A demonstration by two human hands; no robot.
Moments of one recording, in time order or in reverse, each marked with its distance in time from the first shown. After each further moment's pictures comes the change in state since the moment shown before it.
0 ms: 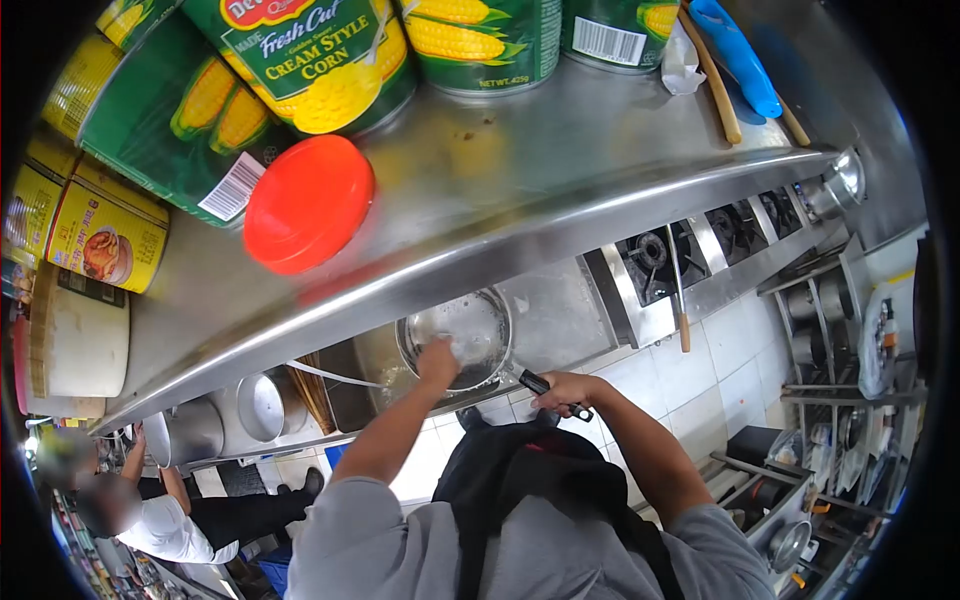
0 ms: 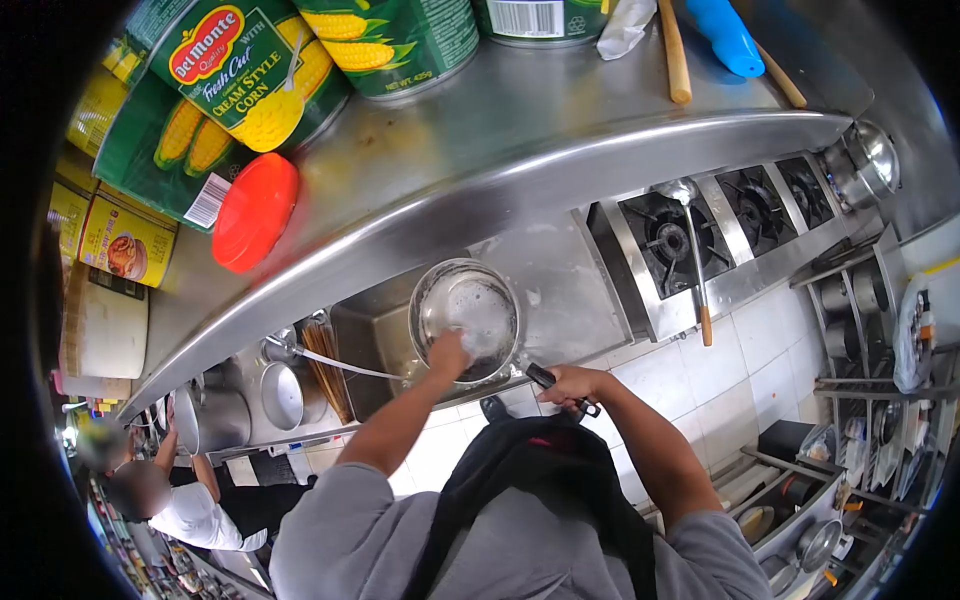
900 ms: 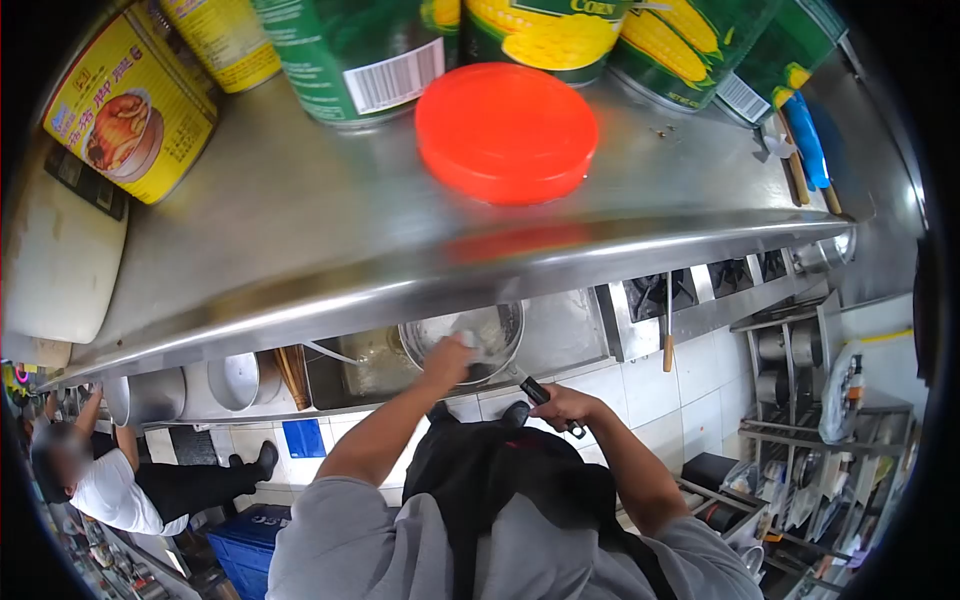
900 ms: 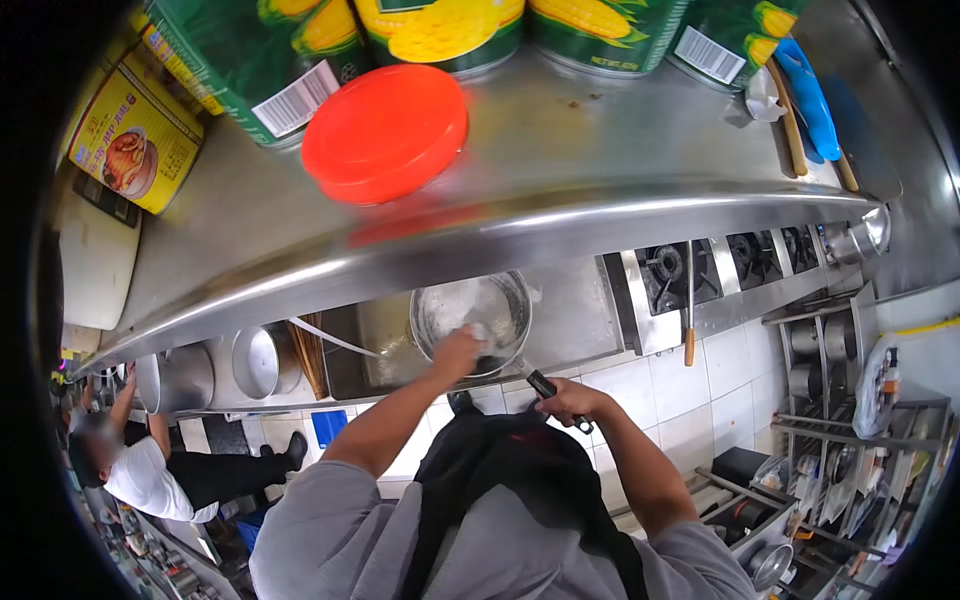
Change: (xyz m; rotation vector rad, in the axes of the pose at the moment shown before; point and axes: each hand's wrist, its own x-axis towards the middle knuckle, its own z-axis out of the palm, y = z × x) left_hand -0.005 0.000 0.057 -0.252 0.112 0.374; right_hand -0.023 -0.001 0.032 0.103 0.095 0.068
